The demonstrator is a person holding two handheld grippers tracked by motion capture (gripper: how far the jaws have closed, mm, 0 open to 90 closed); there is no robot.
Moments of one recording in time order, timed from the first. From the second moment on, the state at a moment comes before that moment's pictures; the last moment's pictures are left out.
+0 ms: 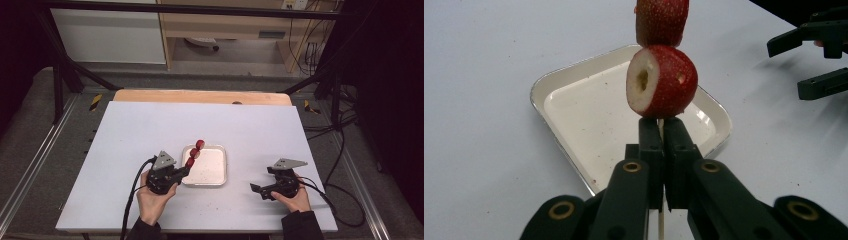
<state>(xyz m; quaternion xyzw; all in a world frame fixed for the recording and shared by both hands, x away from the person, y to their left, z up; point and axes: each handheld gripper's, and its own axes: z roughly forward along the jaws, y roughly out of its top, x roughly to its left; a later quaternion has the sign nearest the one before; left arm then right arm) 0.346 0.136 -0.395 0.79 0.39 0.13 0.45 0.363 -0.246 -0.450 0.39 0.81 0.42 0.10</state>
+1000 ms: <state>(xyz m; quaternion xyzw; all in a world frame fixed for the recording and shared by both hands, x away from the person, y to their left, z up) 0.391 0.108 -0.406 0.84 0.40 0.13 0.35 0.356 -0.258 -0.458 0.40 0.81 0.41 0.11</state>
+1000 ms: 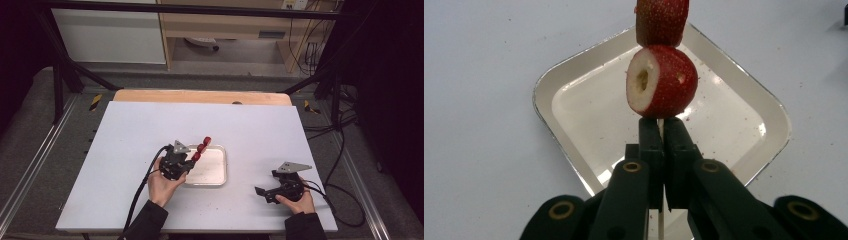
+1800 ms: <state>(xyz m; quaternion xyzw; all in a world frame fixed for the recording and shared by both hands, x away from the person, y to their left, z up) 0.398 0.088 -0.433 0.86 0.41 0.13 0.28 0.357 -0.258 -0.459 0.40 0.81 0.41 0.10</state>
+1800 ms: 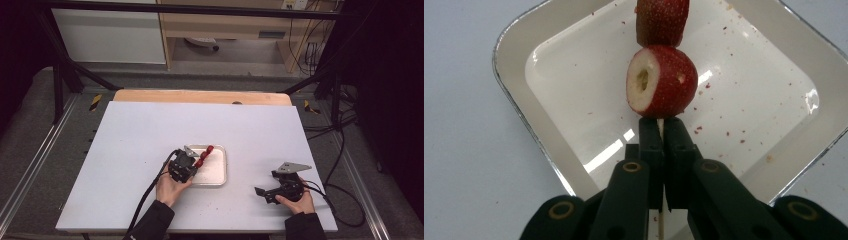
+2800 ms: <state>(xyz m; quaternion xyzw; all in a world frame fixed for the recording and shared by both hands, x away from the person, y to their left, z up) 0.385 0.113 -0.406 0.88 0.34 0.14 0.30 0.356 -0.258 -0.458 0.41 0.81 0.41 0.10</state>
